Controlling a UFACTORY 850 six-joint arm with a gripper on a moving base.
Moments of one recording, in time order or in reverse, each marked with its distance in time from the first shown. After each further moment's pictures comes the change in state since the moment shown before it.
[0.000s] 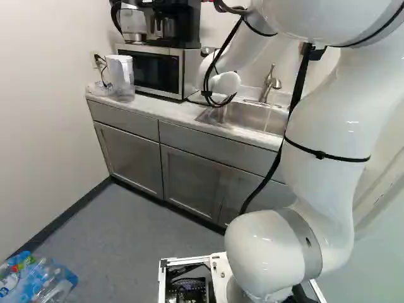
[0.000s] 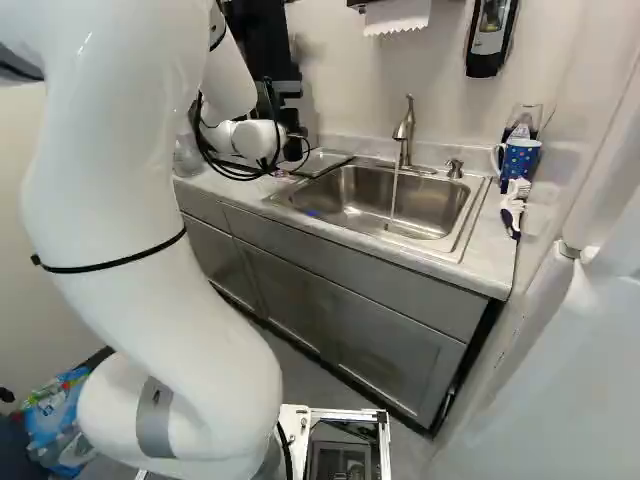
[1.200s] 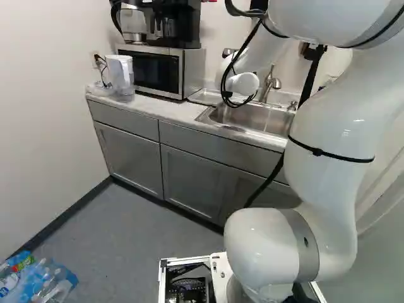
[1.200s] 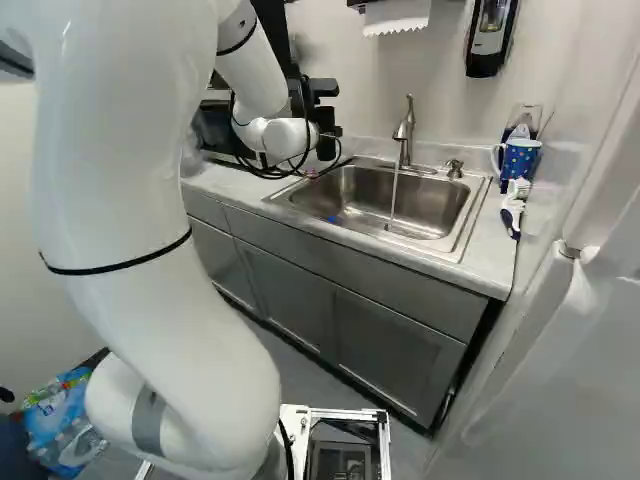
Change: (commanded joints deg) arm -9.4 0.1 0.1 0.0 0.0 0.0
